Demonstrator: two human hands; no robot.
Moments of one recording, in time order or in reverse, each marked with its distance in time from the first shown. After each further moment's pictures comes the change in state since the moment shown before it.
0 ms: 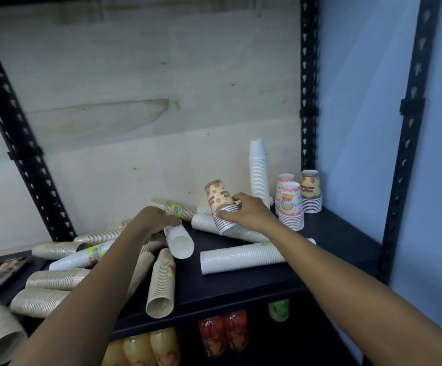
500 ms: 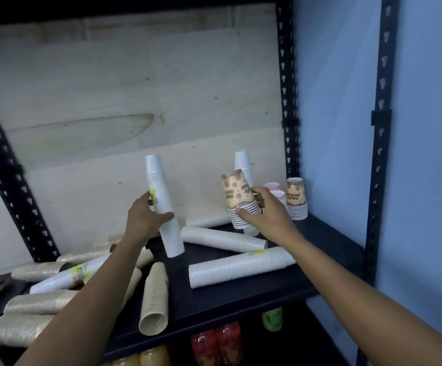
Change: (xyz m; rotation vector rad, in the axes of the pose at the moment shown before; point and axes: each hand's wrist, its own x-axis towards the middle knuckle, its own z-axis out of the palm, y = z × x) left_hand 0.006 0.022 0.011 0.017 0.312 0.414; right_hand -0.034 0.033 -0.048 0.215 0.293 -0.138
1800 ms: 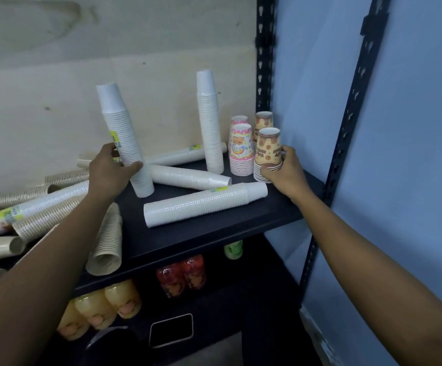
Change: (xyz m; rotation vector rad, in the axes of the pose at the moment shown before) left_hand -0.008 -0.043 0.060 0.053 0.003 0.056; right_hand -0.026 0.122 -0.064 -0.145 0.173 0.292
